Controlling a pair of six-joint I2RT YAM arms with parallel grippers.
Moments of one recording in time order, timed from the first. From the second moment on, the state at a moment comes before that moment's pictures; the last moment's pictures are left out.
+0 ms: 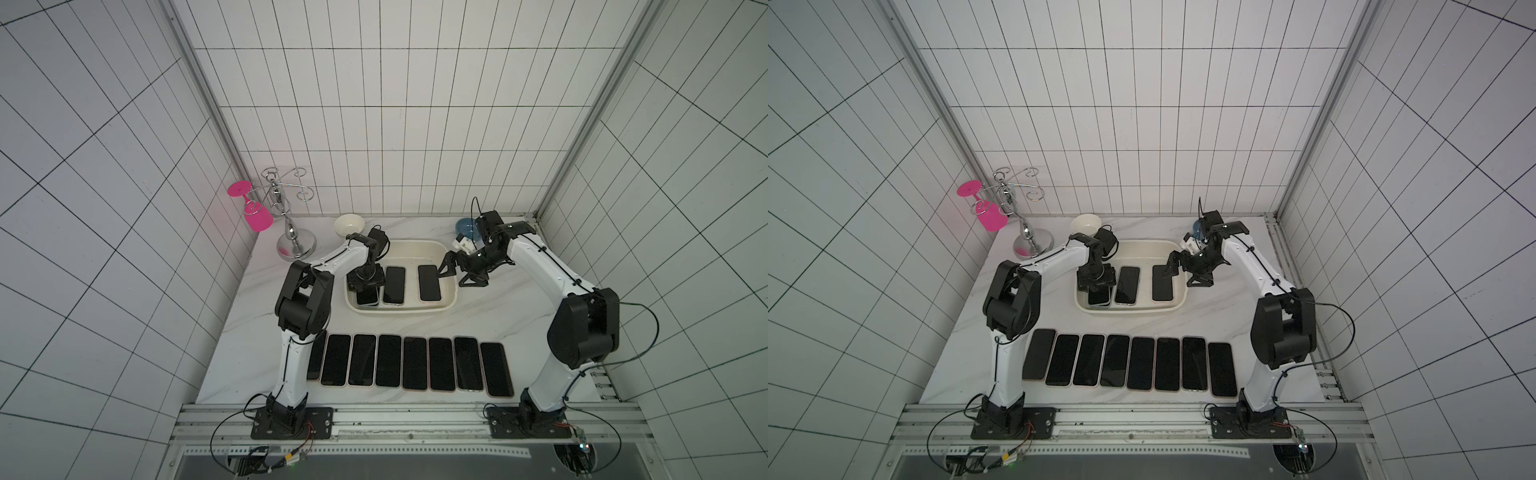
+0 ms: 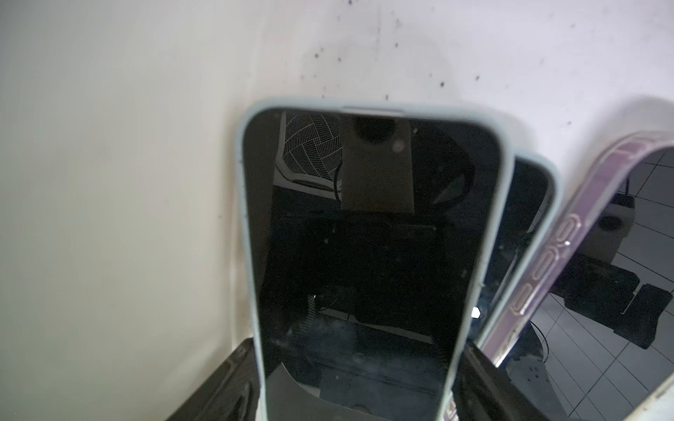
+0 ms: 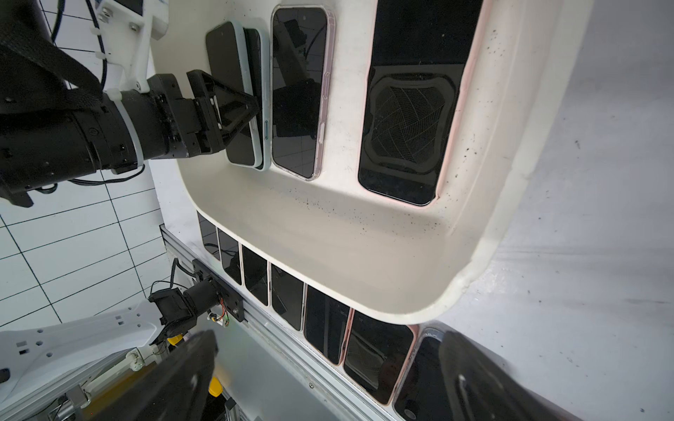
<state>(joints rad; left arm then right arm) -0.45 2.14 1.67 -1.01 -0.07 -0.66 0.35 1.77 1.56 -1.15 -0.62 0.22</state>
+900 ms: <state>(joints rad) -0.54 1.94 1.74 -1.10 0.11 -0.44 0.35 2.16 2.03 -1.09 -0.84 0.35</state>
